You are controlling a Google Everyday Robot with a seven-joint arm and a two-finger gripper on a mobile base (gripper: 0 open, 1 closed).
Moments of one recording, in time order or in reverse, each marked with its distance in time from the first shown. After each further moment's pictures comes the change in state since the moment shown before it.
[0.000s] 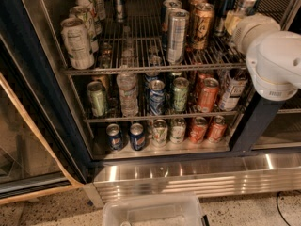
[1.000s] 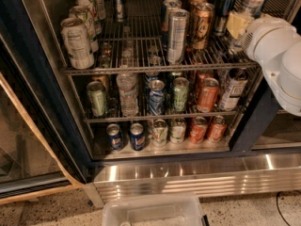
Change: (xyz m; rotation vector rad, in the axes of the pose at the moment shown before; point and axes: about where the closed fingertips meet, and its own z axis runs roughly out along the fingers) arm -0.021 0.014 -0.058 -0.121 -0.018 0.011
